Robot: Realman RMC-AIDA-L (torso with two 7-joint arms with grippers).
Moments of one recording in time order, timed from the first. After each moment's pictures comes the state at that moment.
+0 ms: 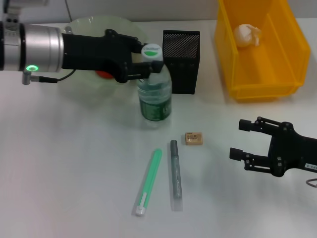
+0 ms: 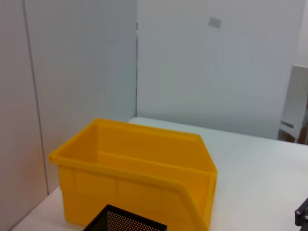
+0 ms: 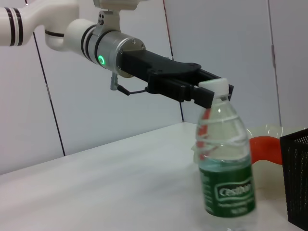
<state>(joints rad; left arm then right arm) -0.66 -2.06 0.98 0.89 1.94 1.44 -1.58 0.41 2.04 -0.46 -0.39 -2.09 -1.68 0.93</state>
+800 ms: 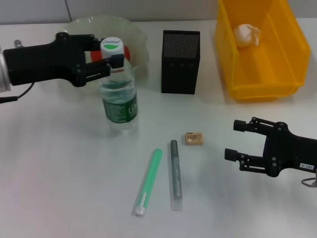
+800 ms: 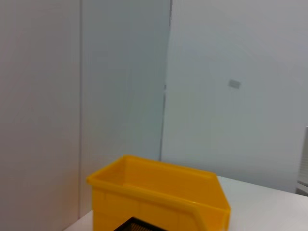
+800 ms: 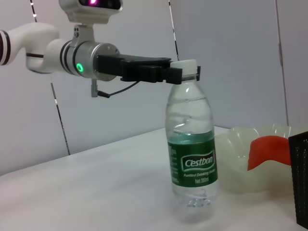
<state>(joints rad) -0.52 -2.06 0.76 0.87 1.84 1.59 -1.44 0.42 2.05 -0.47 -0.39 -2.09 -1.67 0.93</state>
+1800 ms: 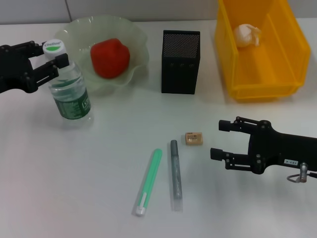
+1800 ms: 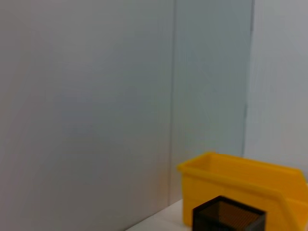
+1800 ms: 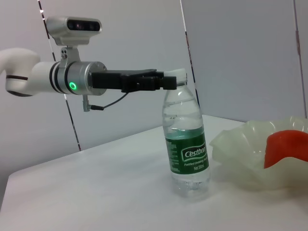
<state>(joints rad) -0.41 -2.02 0.60 0.74 1.79 1.53 -1.24 0.47 2.06 -0.51 -0.36 -2.09 -1.62 0.97</state>
